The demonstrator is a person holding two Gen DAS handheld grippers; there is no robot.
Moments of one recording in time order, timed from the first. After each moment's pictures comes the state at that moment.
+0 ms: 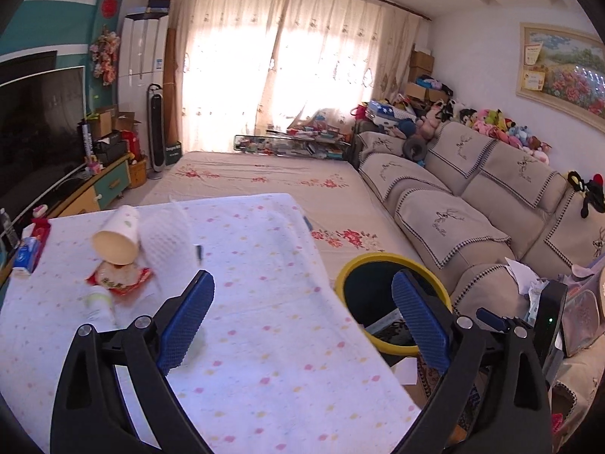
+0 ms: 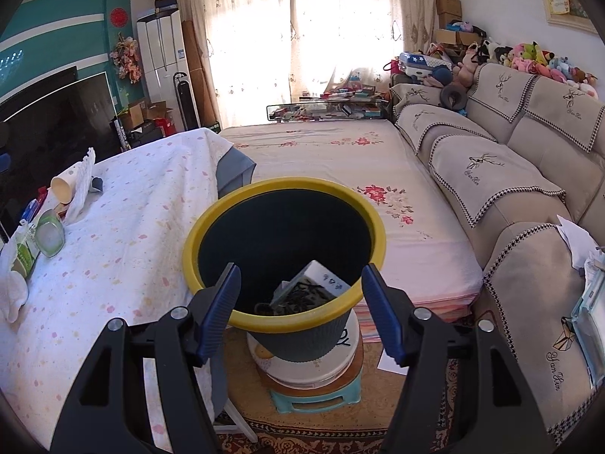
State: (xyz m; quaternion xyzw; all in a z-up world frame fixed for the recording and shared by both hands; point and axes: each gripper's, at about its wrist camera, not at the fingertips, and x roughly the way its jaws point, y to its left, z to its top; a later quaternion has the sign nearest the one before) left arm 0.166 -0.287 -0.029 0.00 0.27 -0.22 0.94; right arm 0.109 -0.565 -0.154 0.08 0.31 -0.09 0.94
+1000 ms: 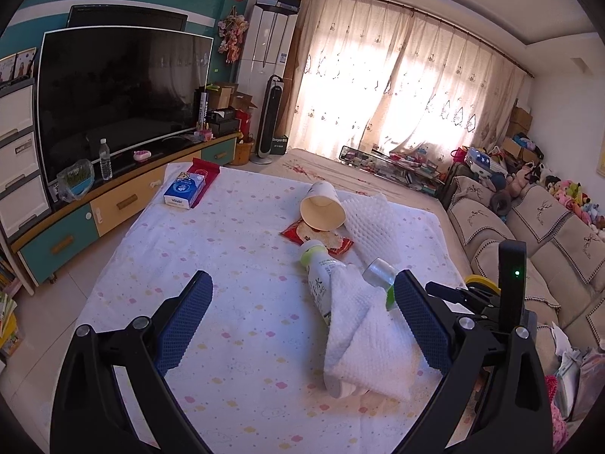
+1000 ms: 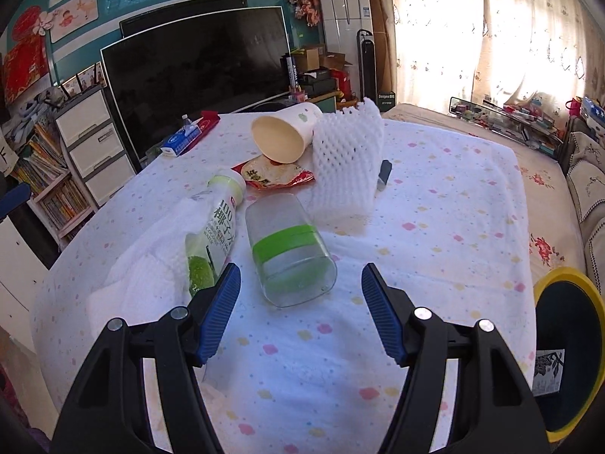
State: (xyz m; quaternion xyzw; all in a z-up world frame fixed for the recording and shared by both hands) left arm 0.120 -0.051 -0.042 -0.10 0.28 -0.05 0.95; right arm 0.252 -0.293 -0.138 -0.01 0.37 0.21 0.90
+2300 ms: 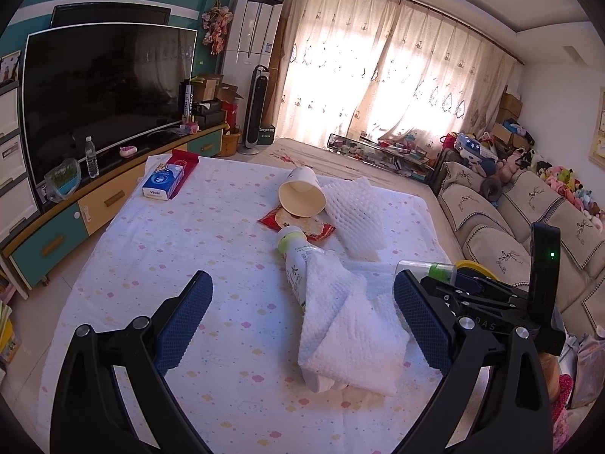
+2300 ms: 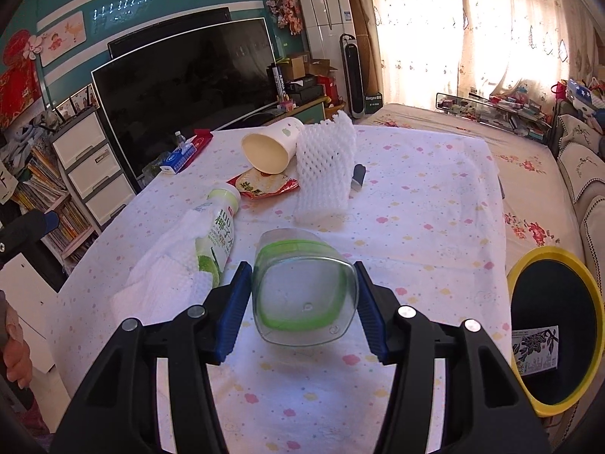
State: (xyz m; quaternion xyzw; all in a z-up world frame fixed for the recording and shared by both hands) left arm 0.128 -0.075 -0.056 -0.09 0.30 -0.07 0.95; right arm 0.217 -0.331 -0.111 0.03 0.35 0.19 0.92
